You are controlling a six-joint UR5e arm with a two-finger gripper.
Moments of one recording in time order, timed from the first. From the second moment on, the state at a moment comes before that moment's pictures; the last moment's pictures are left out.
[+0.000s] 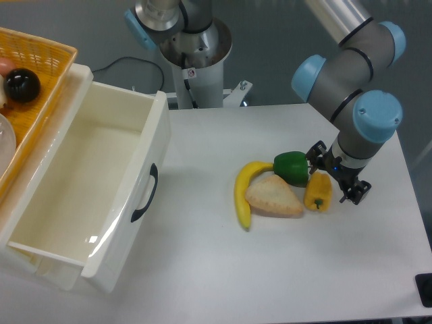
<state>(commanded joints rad) 2.76 -2.06 -1.44 -1.26 1.56 1.57</state>
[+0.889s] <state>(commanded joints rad) 2.87 -2.03 -1.55 -1.25 1.47 1.29</state>
